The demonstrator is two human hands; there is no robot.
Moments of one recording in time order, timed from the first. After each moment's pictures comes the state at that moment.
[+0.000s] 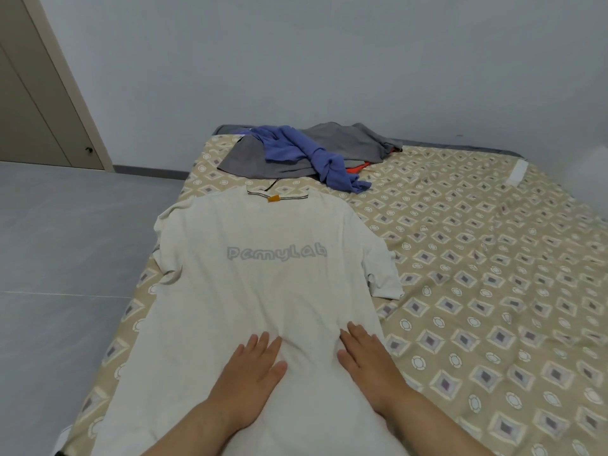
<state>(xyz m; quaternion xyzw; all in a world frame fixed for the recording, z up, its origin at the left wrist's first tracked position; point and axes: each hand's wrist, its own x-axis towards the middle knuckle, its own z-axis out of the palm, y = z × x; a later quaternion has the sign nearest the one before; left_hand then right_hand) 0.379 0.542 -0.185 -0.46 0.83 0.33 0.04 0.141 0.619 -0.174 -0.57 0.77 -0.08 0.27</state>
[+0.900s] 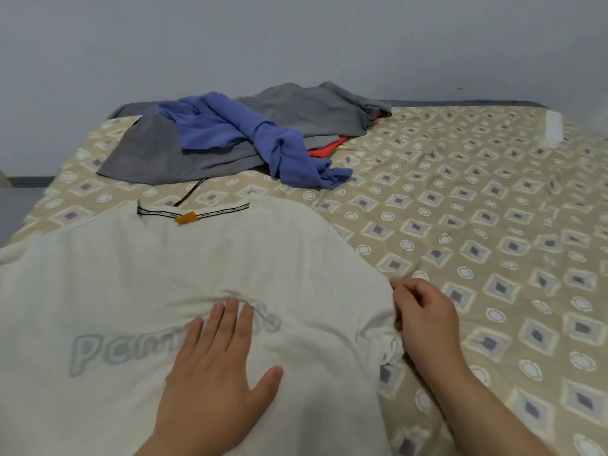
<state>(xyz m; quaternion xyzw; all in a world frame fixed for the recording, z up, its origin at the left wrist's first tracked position) 0.216 0.356 -0.239 -0.46 0.88 0.07 -0.03 -0.057 0.431 -0.224 -0.28 0.79 -0.51 0.18</state>
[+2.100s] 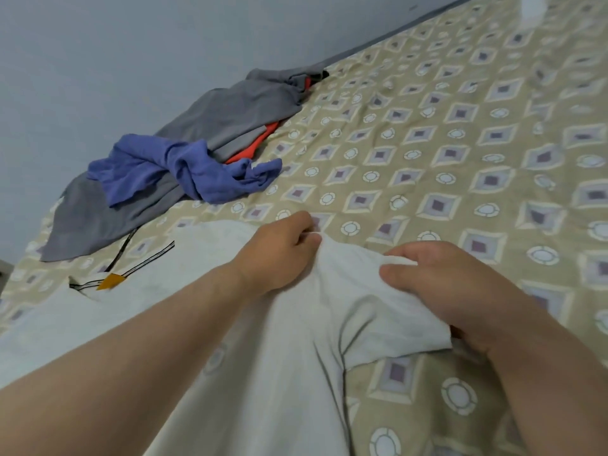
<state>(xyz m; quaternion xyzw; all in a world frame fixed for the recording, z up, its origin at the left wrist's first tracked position) -0.024 0.260 -0.193 -0.32 0.92 0.21 -0.04 -0.152 0.458 -0.193 -0.27 0.73 -0.46 0.43</state>
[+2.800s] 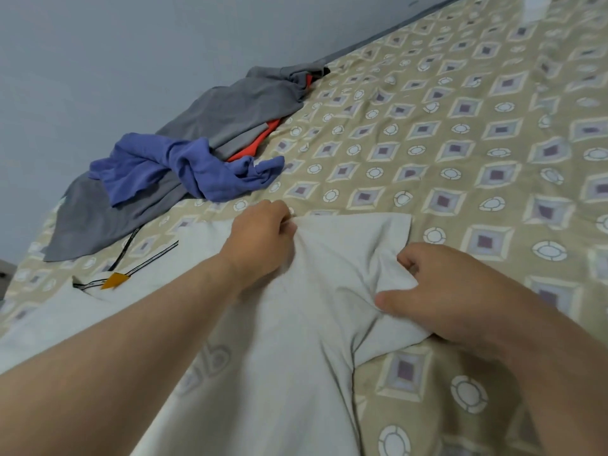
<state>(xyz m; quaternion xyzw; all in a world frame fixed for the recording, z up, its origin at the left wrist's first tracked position) -0.019 0.231 -0.192 -0.35 0.93 0.08 -0.08 -0.140 0.461 -0.177 -0.35 0.83 -0.27 0.33</state>
